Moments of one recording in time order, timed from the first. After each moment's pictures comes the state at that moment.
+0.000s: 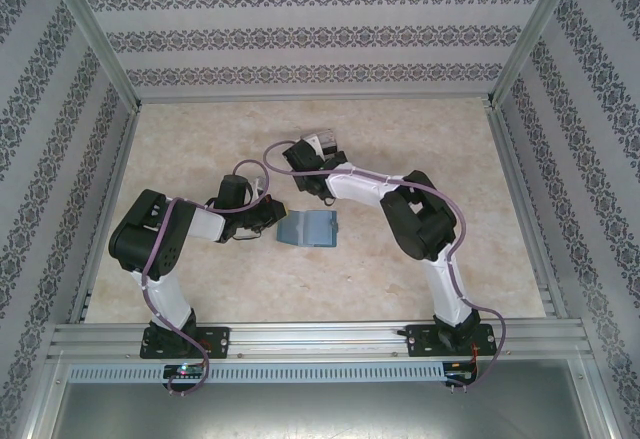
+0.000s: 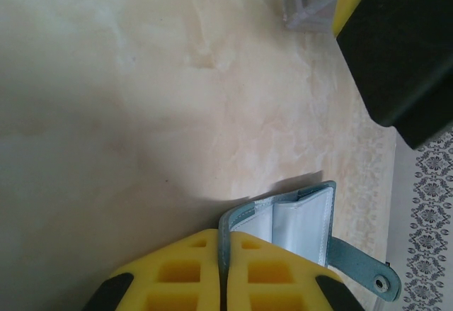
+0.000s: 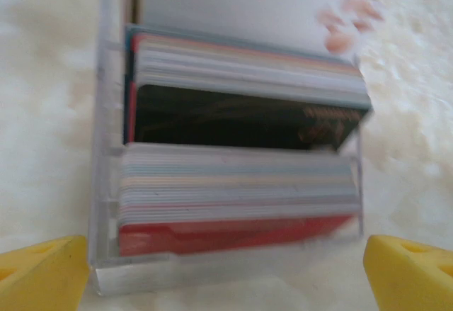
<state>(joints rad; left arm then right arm) -0.27 1.81 0.64 0.44 0.61 -0.83 0.72 2.16 1.55 -0.38 0.59 0.23</state>
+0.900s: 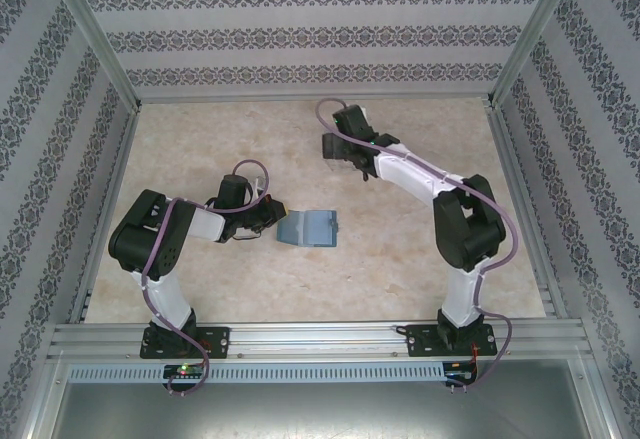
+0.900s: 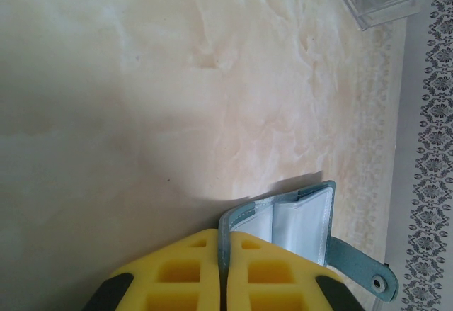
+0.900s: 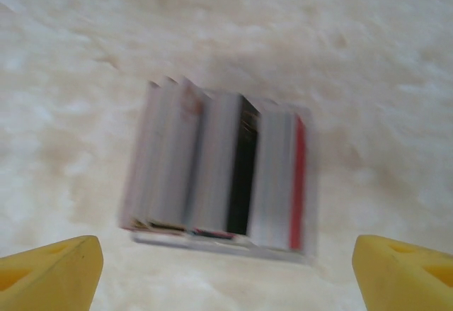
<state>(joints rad) -0.27 1.81 0.64 0.44 0.61 -0.84 0.53 1.92 1.50 -0.37 0.26 0.37</state>
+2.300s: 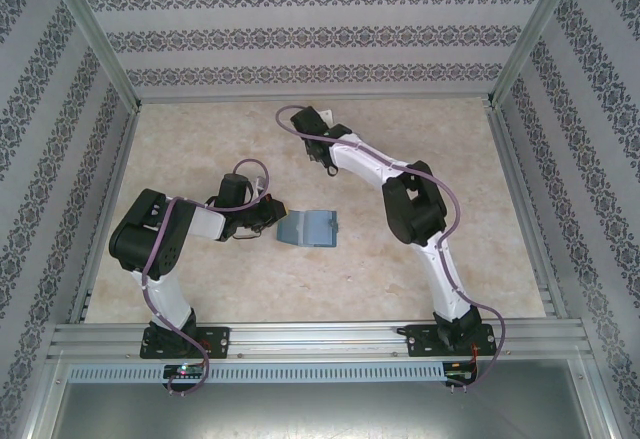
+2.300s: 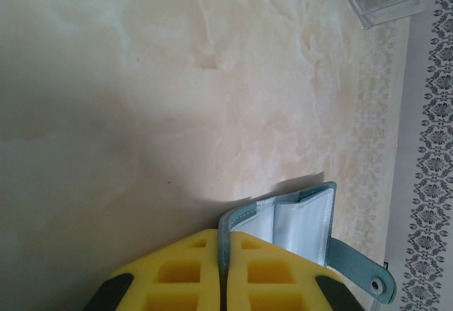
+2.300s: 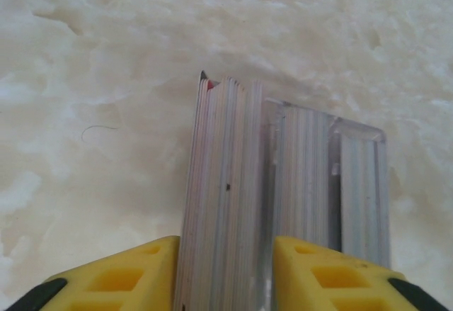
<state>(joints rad) -0.27 1.81 0.65 0.41 0.61 -0.83 0.60 2.34 1.97 -0.66 0.49 0.36</state>
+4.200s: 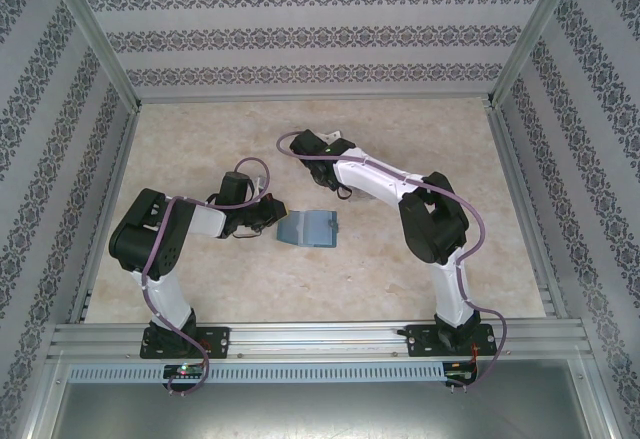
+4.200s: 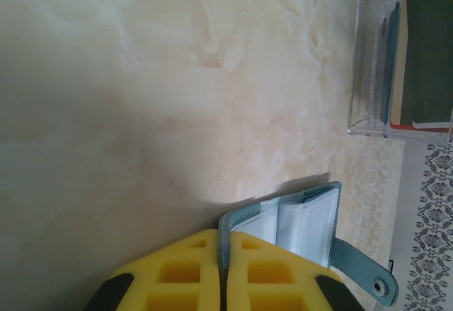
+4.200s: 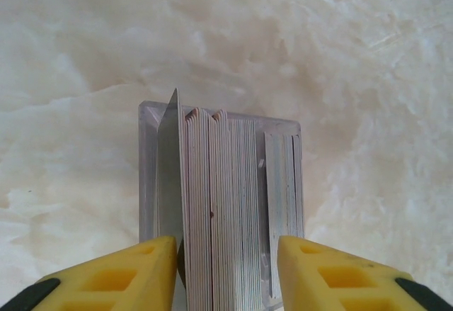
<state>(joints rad) -0.27 1.81 0.68 0.35 0.61 -0.81 0.70 2.09 1.70 -0.90 0.67 0.41</state>
